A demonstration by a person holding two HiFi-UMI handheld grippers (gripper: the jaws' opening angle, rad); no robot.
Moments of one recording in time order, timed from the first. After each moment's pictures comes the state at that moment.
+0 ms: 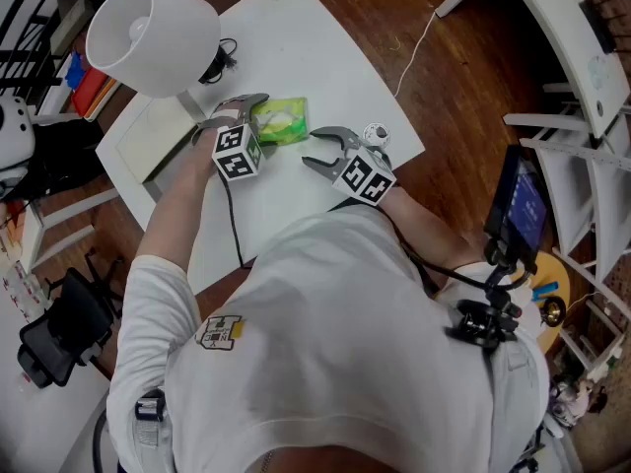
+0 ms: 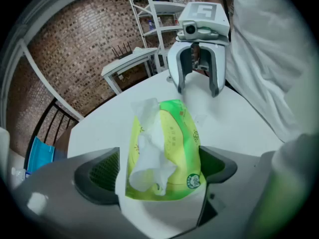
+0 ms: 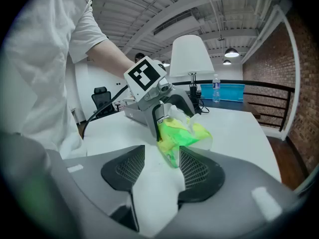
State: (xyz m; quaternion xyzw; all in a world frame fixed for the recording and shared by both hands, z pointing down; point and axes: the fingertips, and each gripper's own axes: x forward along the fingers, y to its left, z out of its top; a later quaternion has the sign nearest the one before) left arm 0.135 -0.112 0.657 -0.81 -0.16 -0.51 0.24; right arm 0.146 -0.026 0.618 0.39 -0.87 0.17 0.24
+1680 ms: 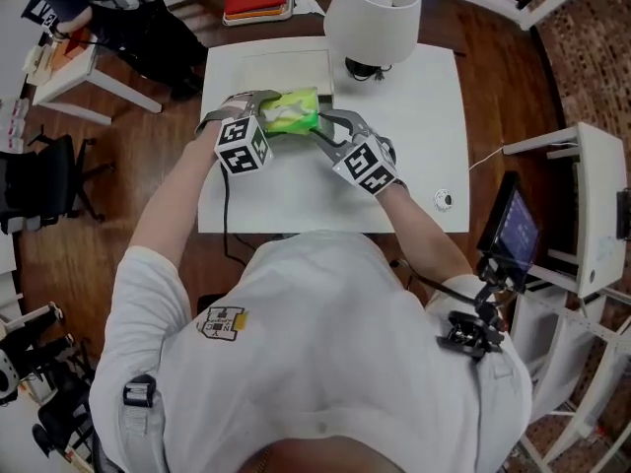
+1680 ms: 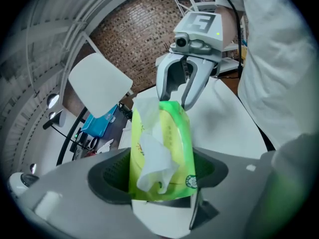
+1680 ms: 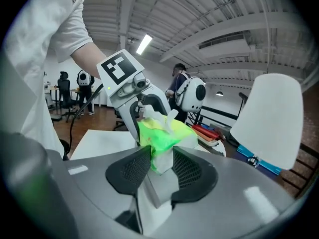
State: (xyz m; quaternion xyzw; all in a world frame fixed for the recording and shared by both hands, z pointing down) left arm -0.114 -0.143 0.528 -0.83 0.15 -0.51 0.19; right arm -0.065 -0.116 0.508 0.27 -0.93 -0.04 0.25
